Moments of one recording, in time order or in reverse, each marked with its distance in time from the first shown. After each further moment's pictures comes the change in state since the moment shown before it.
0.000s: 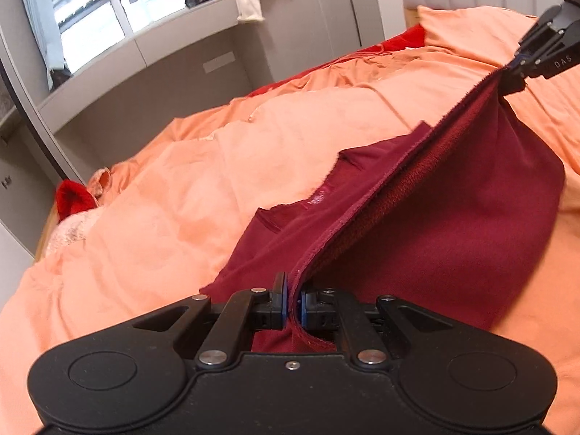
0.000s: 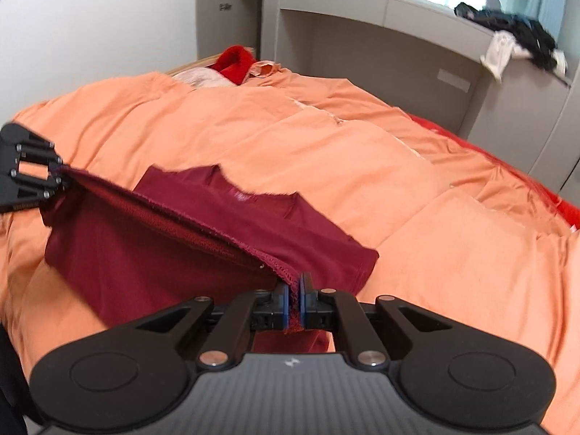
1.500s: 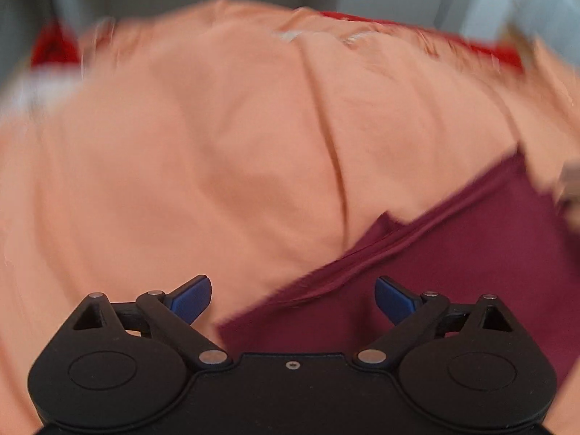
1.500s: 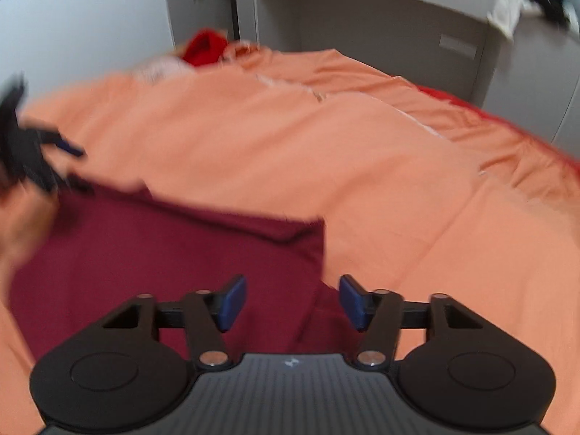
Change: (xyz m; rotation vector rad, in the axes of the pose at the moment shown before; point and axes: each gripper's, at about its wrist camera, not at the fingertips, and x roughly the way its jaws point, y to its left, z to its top) left arm 0.184 0.176 0.015 -0.518 0.241 -0.209; right arm 0.157 -0.052 0.027 0.019 0.048 -0.021
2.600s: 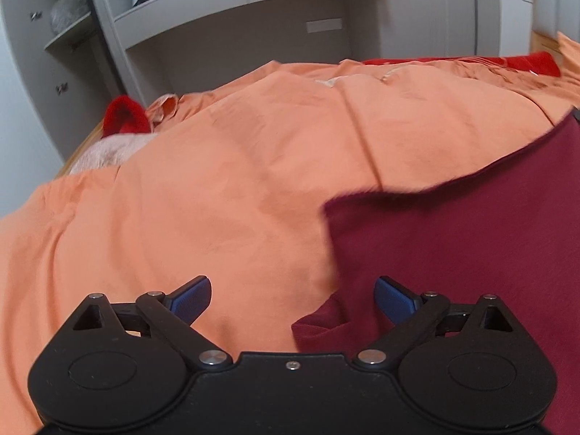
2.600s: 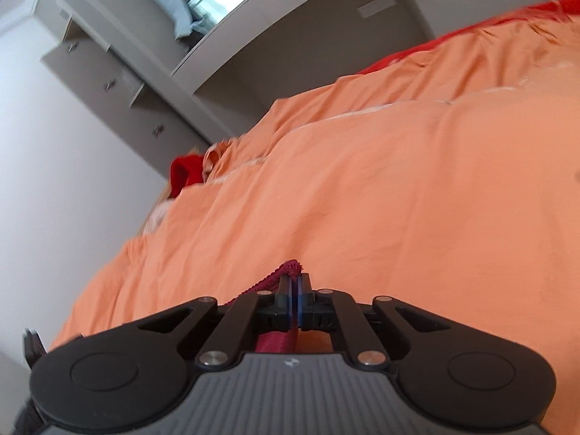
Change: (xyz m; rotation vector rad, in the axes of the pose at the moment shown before) left arm -0.021 -0.038 -0.066 0.176 -0.250 0.360; right arm 0.043 -0.159 -0.031 0.698 -0.210 0.364
